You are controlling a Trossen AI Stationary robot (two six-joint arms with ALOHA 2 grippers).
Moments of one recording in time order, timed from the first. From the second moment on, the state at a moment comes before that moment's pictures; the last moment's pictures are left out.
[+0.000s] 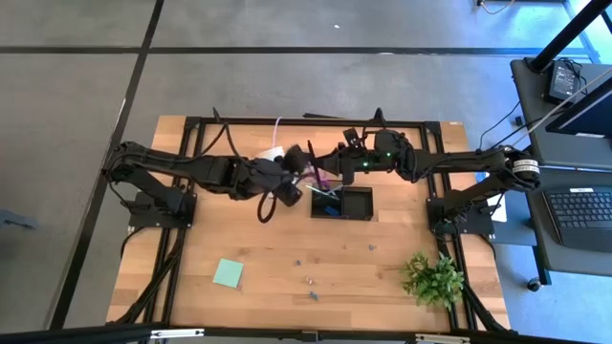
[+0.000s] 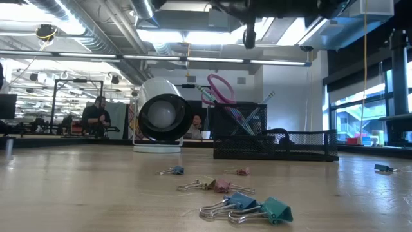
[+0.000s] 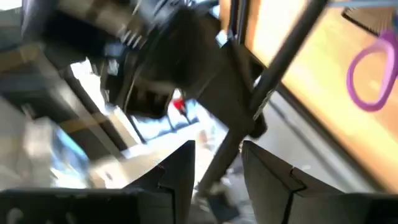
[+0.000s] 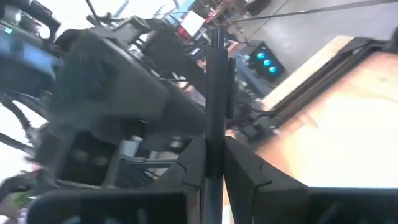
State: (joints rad) left arm -0.14 1.47 1.43 -0.37 -0.77 1.49; right arm -0.18 1.38 0.91 0.46 -0.21 0.78
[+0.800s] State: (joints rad) left arm 0.01 1.26 1.33 -0.59 -0.16 0.32; right arm -0.14 1.38 0.91 0.04 -0.02 0.14
